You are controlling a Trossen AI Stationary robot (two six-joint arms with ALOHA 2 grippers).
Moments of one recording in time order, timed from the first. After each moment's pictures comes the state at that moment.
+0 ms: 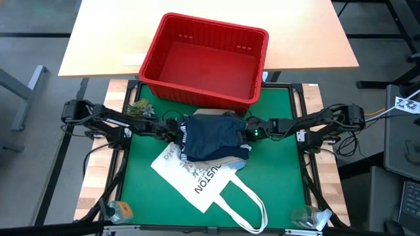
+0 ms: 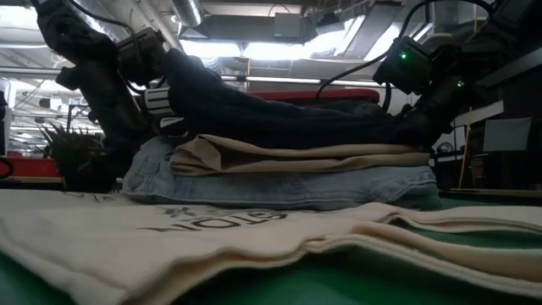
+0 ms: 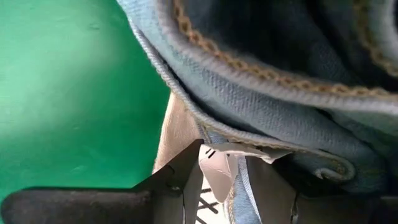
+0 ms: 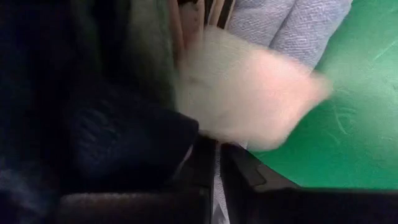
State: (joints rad) left arm 0.12 1.37 0.45 -0.09 -0.04 -1.20; right arm -0.11 1.46 0.50 0.10 -0.03 1.12
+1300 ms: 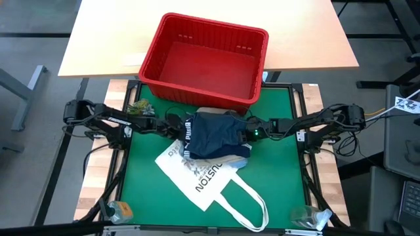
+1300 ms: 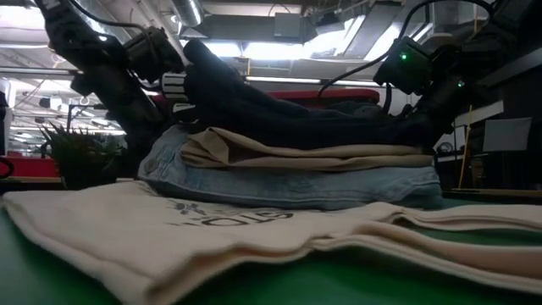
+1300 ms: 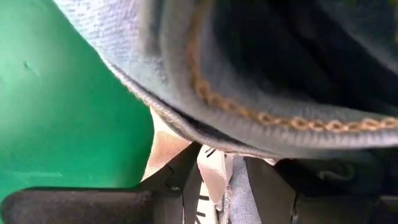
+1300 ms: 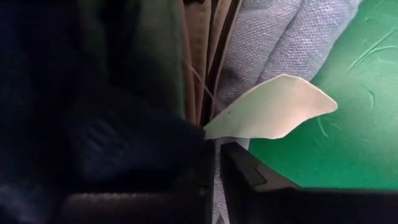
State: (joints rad) left arm 0.18 1.38 0.45 0.11 0.03 -1.18; right arm -0.11 1.46 0.50 0.08 -0.01 1.12
